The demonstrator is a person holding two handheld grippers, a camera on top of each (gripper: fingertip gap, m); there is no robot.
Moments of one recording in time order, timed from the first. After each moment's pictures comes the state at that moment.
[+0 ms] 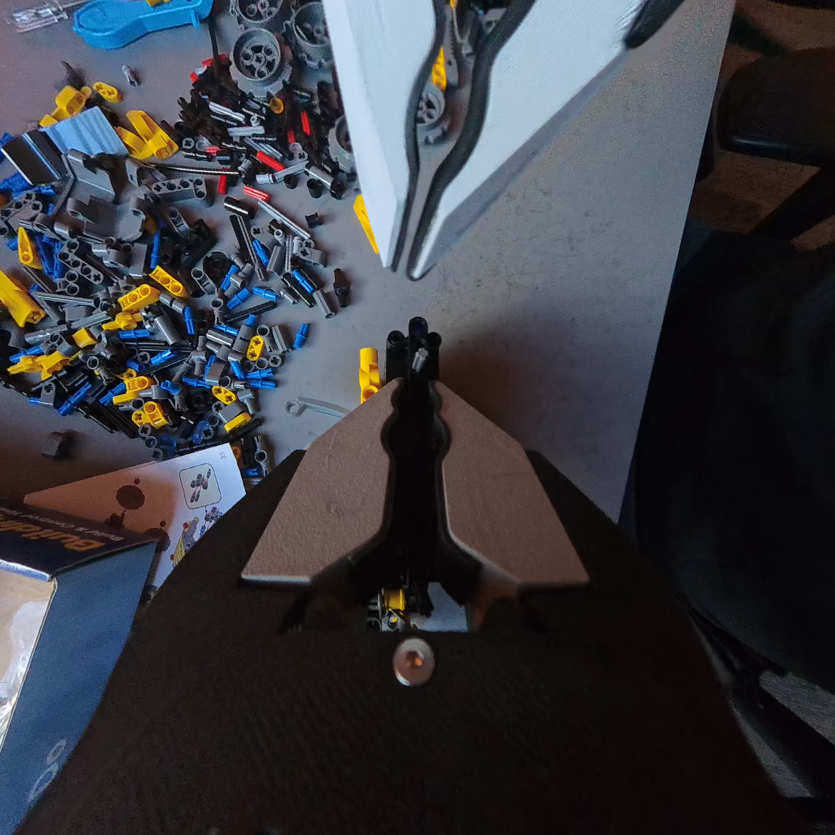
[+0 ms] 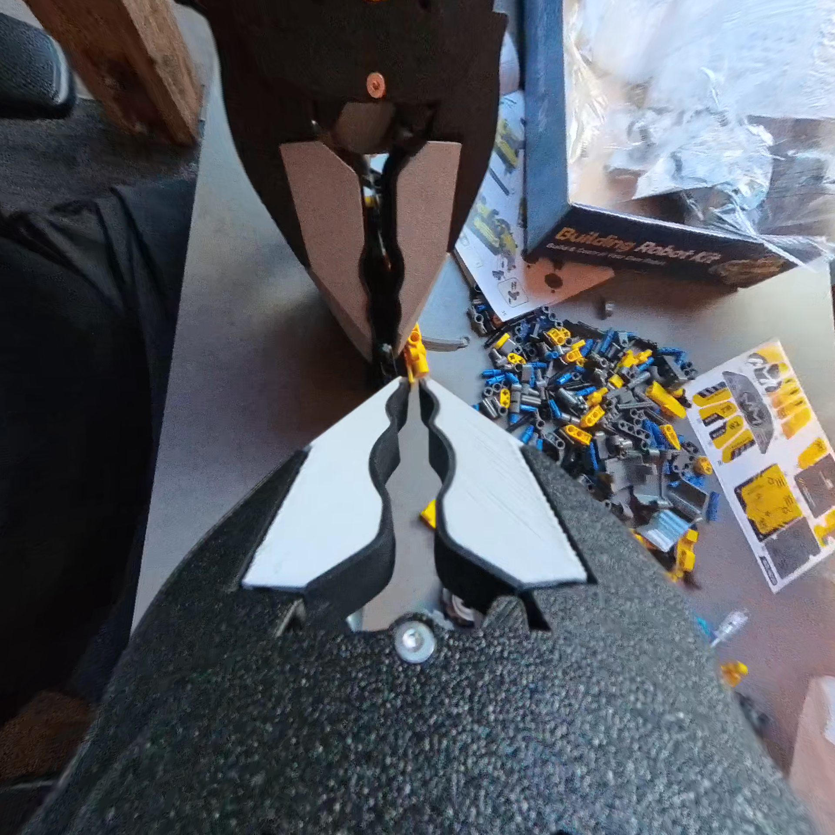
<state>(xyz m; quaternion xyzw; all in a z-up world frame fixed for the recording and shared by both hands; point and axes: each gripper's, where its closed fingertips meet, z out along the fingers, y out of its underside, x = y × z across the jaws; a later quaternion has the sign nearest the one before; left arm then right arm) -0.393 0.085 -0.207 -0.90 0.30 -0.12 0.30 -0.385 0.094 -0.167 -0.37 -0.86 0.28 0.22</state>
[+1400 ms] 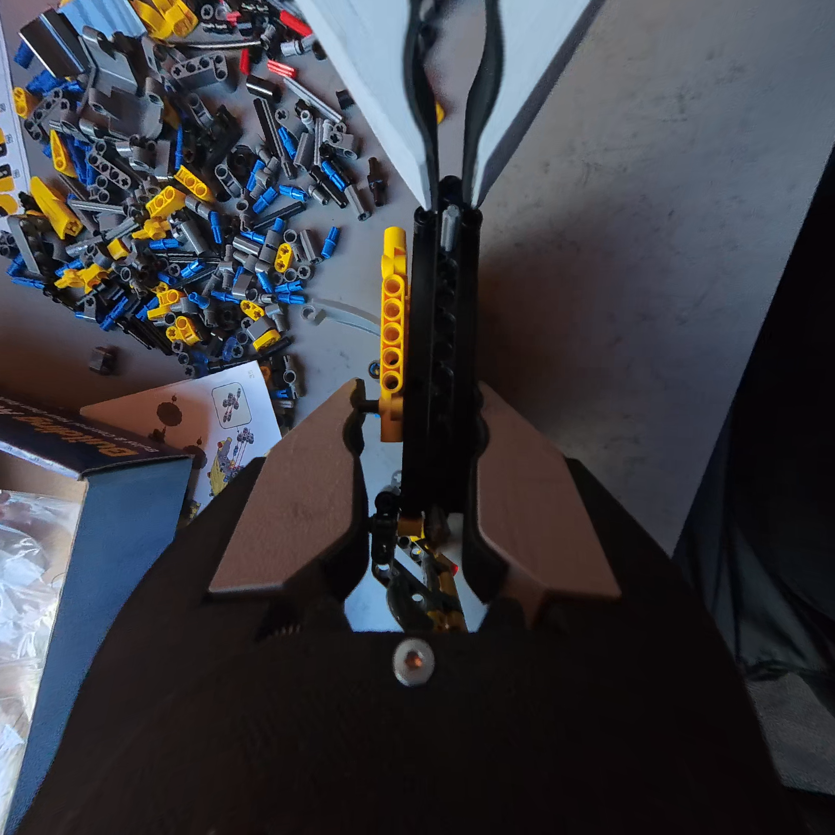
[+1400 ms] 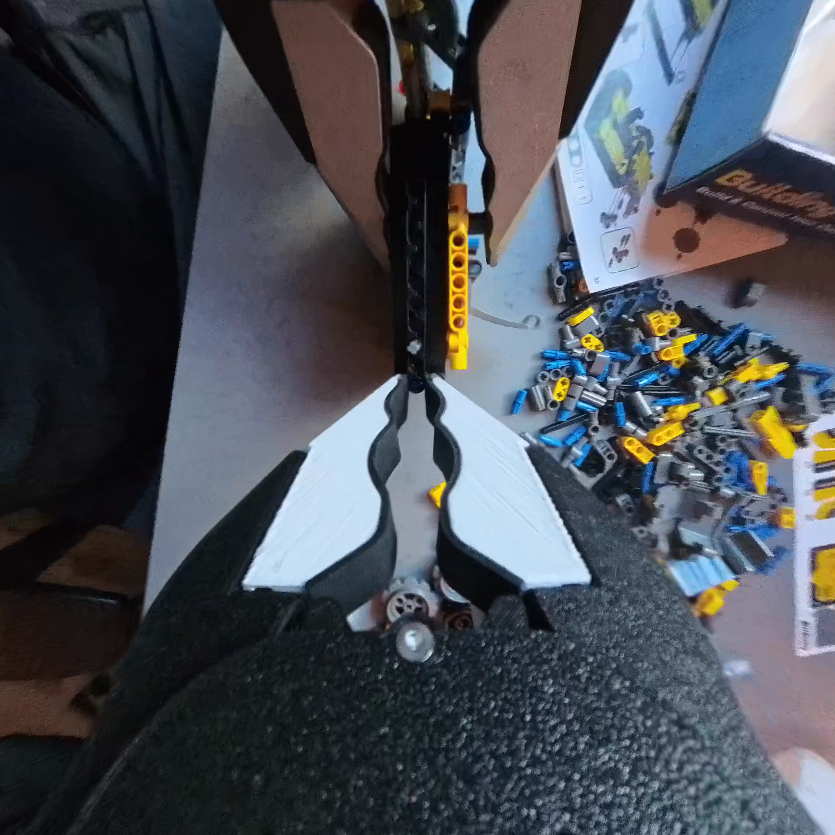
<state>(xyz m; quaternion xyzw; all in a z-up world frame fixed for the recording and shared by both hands) -0.429 0.066 -0.233 -0.91 0.31 -0.03 0.27 -0.390 0.094 -0.198 -0.32 -0.93 0.19 0.06</state>
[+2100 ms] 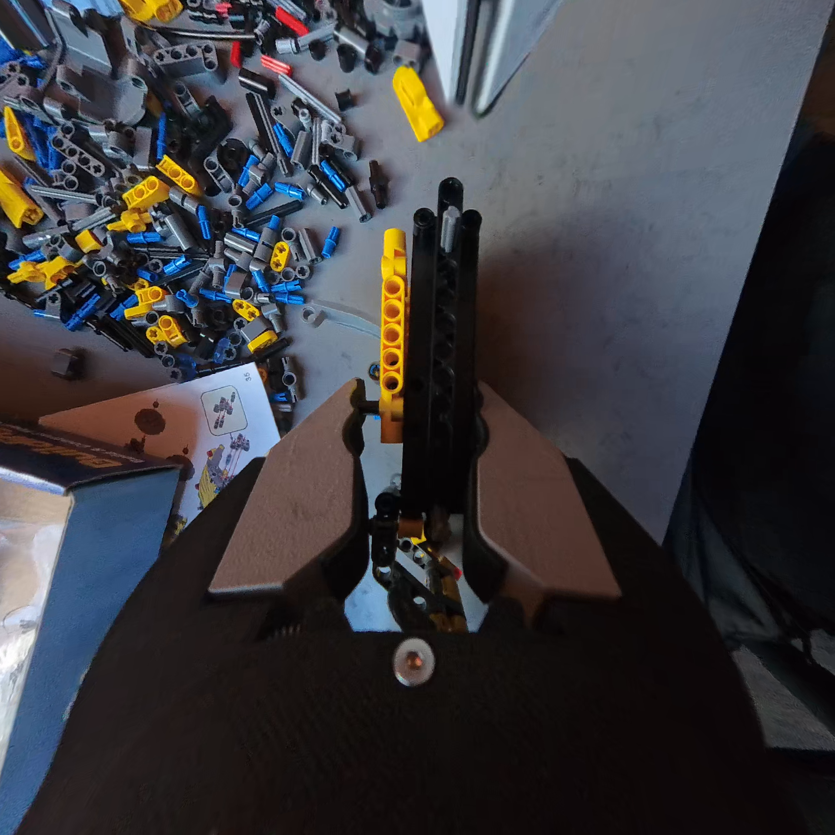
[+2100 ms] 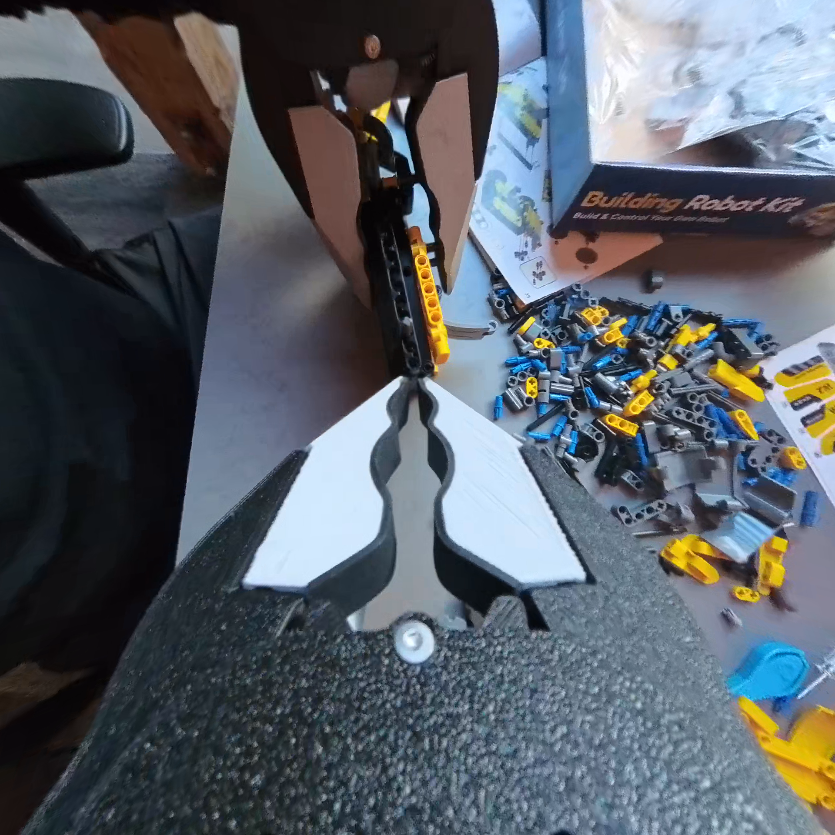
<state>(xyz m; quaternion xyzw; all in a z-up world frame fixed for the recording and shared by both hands) -0.434 0.070 -0.232 -0.91 0.31 -0.09 0.26 -0.391 0.110 -0.169 -0.40 -0.84 0.33 0.15</state>
